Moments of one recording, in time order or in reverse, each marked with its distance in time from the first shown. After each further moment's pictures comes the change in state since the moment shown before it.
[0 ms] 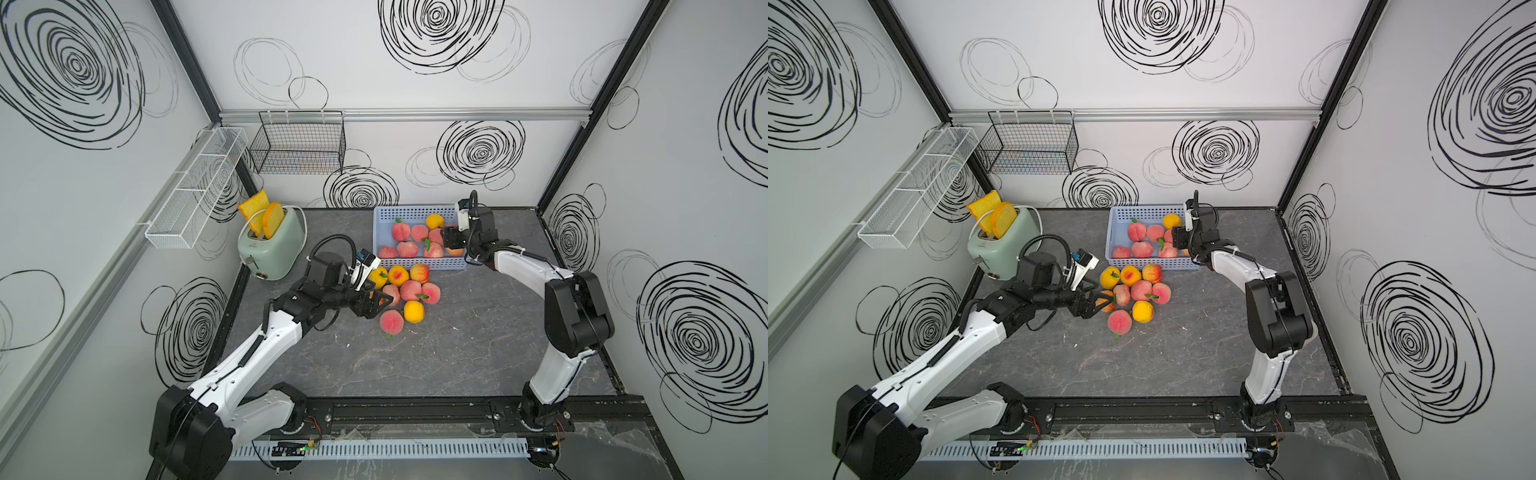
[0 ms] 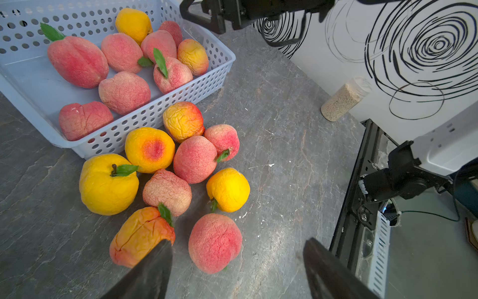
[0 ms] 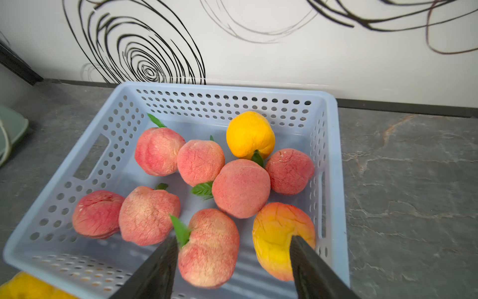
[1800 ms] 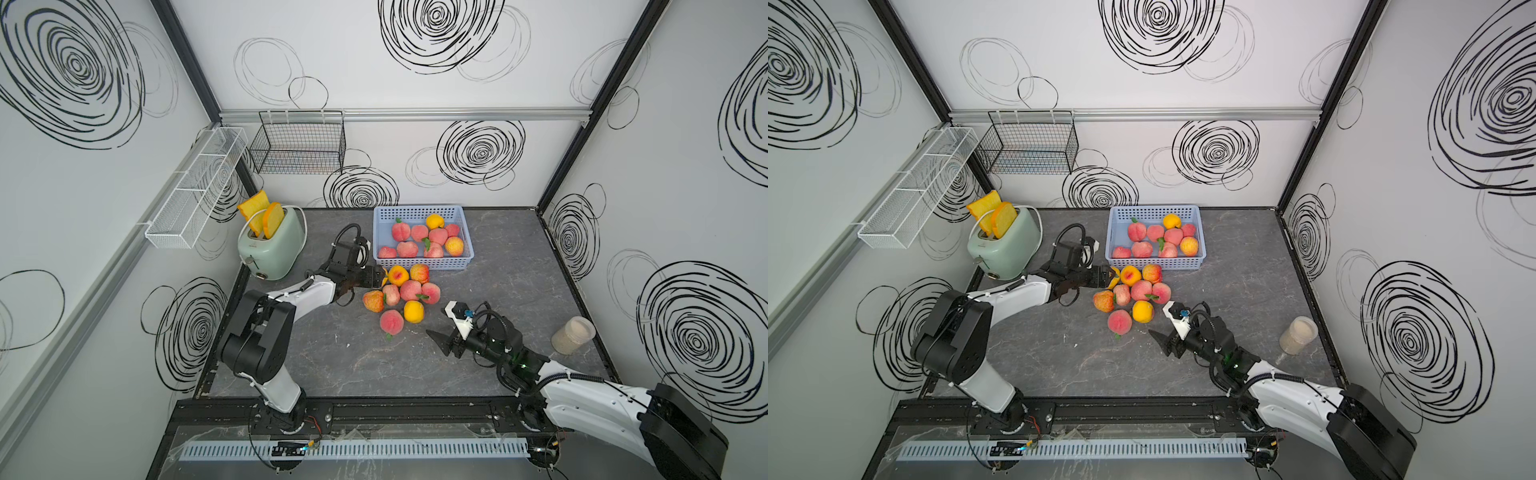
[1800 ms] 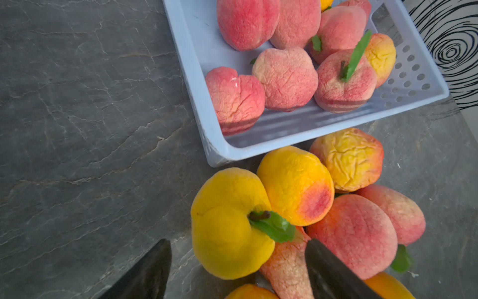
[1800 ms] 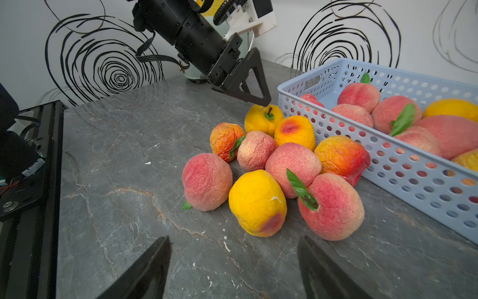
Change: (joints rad) left arm 0.079 0.564 0.092 0.356 -0.336 -0.273; right arm 0.496 -0.832 -1.068 0.520 -0.095 -0.142
